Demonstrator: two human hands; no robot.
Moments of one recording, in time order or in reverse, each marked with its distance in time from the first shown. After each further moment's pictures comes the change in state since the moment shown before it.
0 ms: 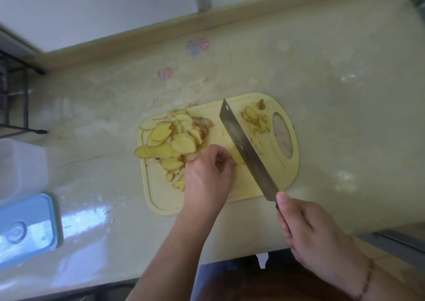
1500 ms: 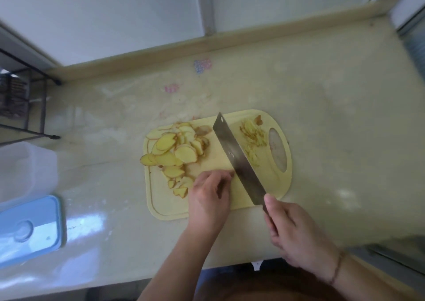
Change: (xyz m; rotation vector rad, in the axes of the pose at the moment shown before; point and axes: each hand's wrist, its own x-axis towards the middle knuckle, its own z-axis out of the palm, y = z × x) left_hand -0.025 -0.019 0.015 -0.029 0.129 0.192; right_hand 0.016 -0.006 -0.004 0.101 -0.099 -0.014
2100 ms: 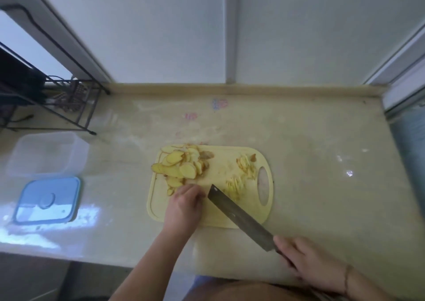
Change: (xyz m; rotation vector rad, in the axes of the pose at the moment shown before) left_hand 0.006 0.001 -0.024 0.215 0.015 -0.090; right_hand 0.004 0.018 -0.103 -0.361 -0.312 0.066
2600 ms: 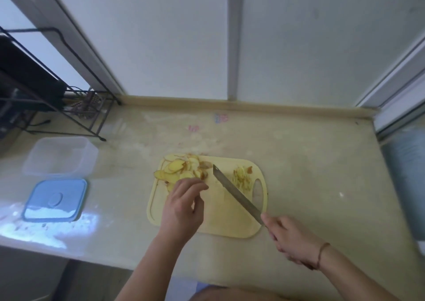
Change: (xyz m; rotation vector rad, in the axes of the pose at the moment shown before) left_hand 0.005 0.038 -0.025 -0.025 0.308 0.248; right_hand 0.021 -0.031 -0.024 -0.025 0.087 -0.062
